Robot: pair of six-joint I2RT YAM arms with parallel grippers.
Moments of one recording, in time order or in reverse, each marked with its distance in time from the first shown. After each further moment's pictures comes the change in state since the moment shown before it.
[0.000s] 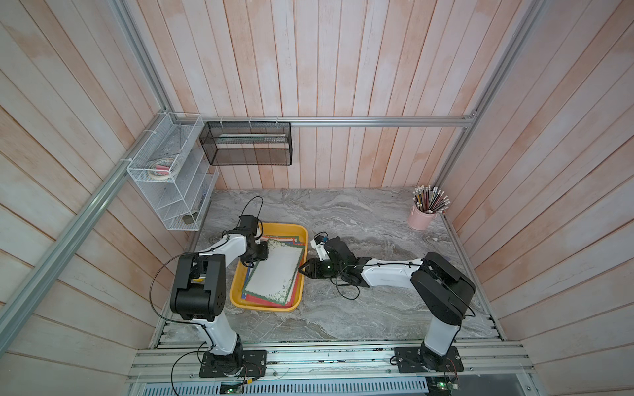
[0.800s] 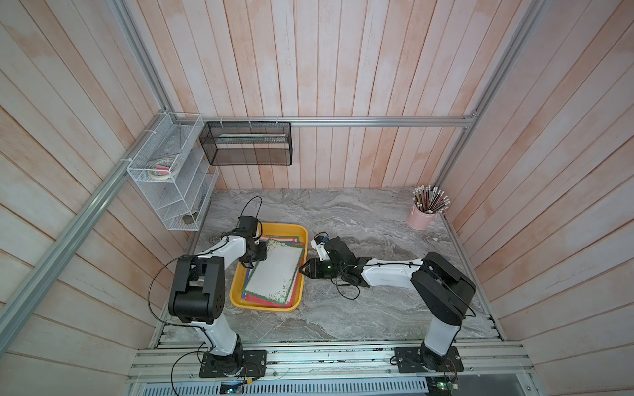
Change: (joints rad) left arm 0.000 -0.022 -0.015 0.017 -0.048 0.000; right arm -0.001 -0.002 0.000 -0.013 0.004 -0.001
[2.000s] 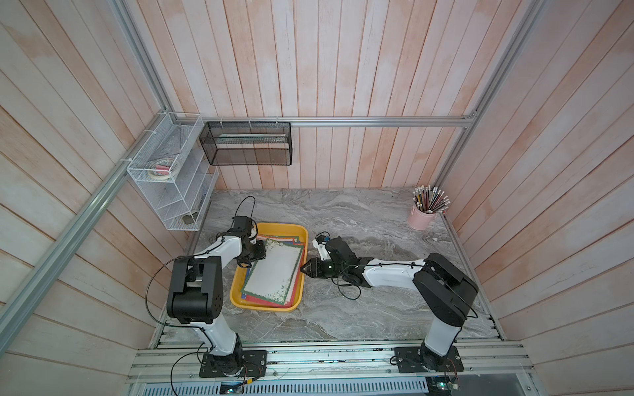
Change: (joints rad) left arm 0.048 -0.006 -0.012 0.011 0.126 -0.060; right arm -0.003 -0.015 -0.011 -0.003 0.018 0.000
